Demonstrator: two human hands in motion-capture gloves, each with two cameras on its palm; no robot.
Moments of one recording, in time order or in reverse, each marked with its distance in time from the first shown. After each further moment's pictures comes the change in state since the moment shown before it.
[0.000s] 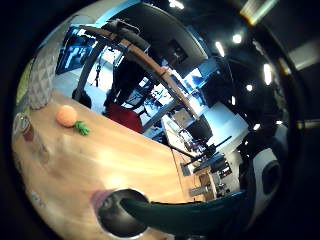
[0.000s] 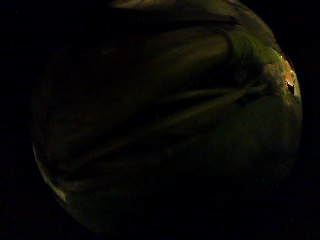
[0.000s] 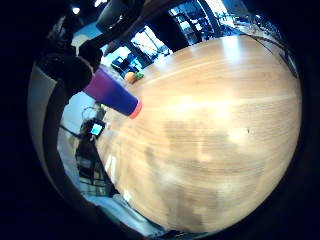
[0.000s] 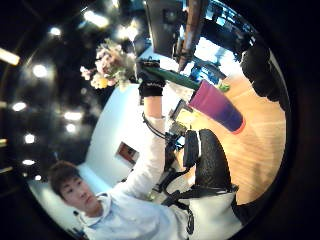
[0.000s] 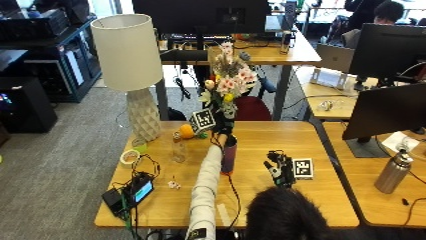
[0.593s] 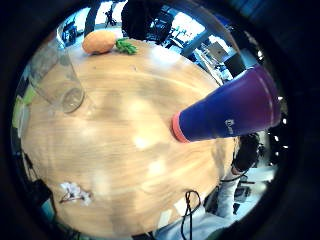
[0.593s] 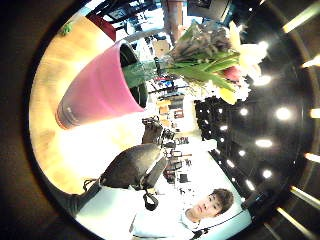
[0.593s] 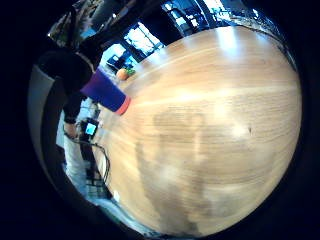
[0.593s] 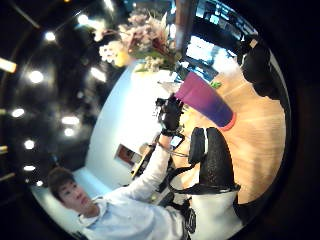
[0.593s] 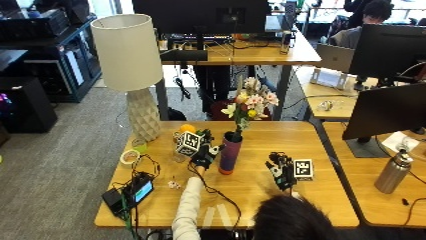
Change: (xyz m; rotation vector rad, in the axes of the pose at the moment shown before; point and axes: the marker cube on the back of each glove) left arm -0.056 0.136 -0.109 -0.663 -0.230 -0.233; right arm -0.044 0.010 -0.001 -0.015 0.119 0.119
